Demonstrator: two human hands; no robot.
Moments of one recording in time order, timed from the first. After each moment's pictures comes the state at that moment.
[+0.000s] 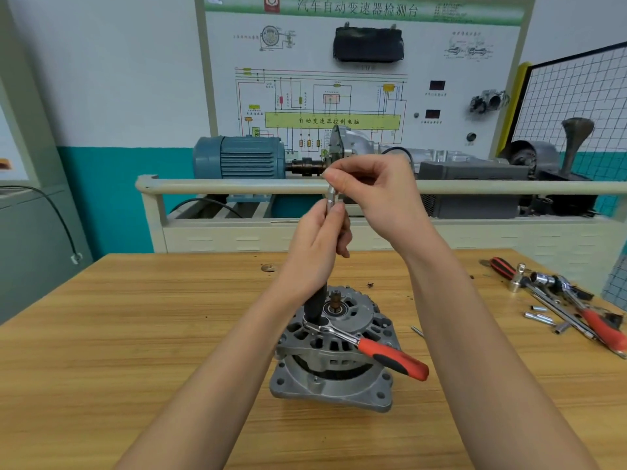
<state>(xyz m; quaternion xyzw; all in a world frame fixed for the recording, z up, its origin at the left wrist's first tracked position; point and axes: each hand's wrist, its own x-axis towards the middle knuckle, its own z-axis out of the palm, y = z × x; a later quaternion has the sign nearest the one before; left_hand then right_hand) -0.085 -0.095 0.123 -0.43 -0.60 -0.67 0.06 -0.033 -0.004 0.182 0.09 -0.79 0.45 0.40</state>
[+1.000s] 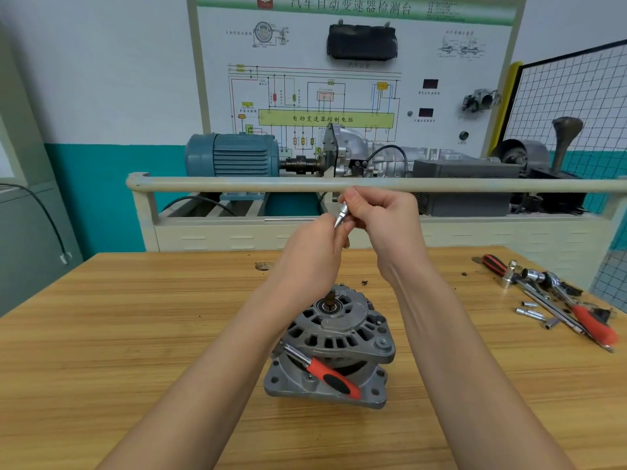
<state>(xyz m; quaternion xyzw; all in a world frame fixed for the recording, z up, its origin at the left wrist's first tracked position) -0.076 -0.100 0.125 -0.40 -0.81 -0.41 0.15 -0.032 -0.001 0.147 0.02 -0.66 0.65 0.38</state>
